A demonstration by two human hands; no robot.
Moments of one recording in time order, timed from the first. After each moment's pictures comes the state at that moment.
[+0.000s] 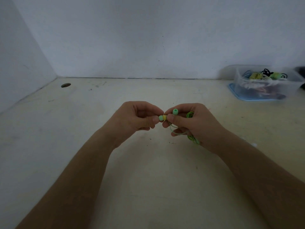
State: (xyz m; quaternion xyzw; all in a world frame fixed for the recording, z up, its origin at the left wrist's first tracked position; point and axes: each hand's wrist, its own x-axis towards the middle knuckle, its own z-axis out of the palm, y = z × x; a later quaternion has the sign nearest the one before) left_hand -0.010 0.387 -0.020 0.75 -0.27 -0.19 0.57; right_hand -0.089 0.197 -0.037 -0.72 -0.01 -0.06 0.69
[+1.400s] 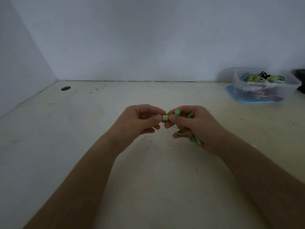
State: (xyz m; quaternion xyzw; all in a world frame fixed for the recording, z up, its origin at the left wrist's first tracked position) left_hand -0.009 0.380 -0.029 0.72 -0.26 -0.20 0.62; right_hand -0.087 0.195 -0.035 -0.70 0.02 -0.04 0.71
